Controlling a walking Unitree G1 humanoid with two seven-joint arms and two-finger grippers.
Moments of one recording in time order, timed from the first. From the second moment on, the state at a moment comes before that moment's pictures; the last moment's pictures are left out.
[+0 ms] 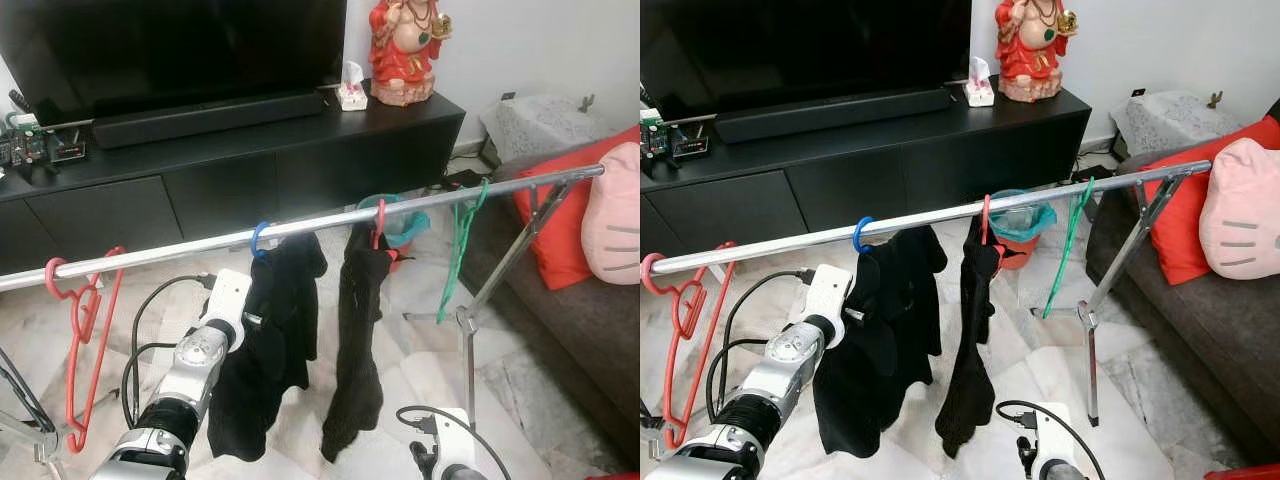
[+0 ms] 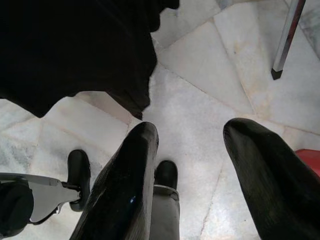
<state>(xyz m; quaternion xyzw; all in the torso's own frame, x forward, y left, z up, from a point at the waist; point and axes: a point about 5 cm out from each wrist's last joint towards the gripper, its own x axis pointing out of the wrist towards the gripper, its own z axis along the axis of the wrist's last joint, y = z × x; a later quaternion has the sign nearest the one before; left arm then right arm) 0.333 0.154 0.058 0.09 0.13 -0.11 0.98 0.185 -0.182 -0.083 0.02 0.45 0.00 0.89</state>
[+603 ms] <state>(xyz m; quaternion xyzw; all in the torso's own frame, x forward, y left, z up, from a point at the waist) 0.337 0.153 0.059 0.09 0.11 -0.12 0.98 0.184 -0.183 -0.083 0.02 0.45 0.00 0.89</state>
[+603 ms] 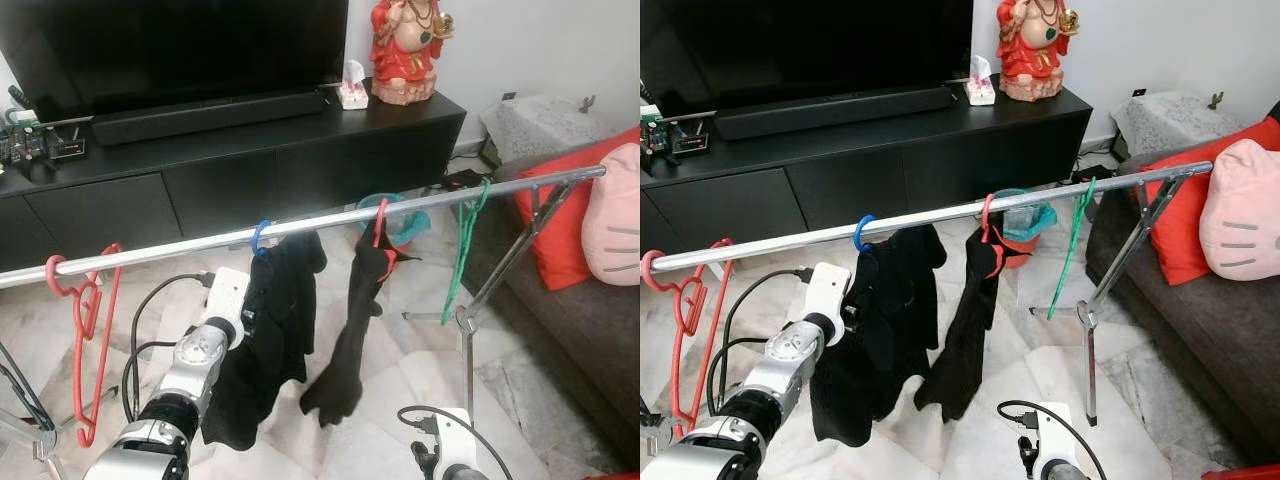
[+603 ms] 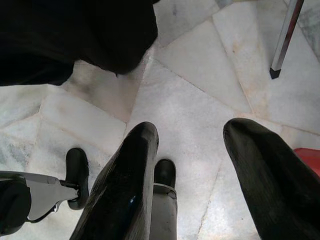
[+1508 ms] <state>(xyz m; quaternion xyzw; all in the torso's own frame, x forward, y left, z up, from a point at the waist) 0.336 0.150 0.059 0.09 0.11 -0.14 0.98 0.184 -0.182 -0.084 0.02 0.45 0.00 0.89</state>
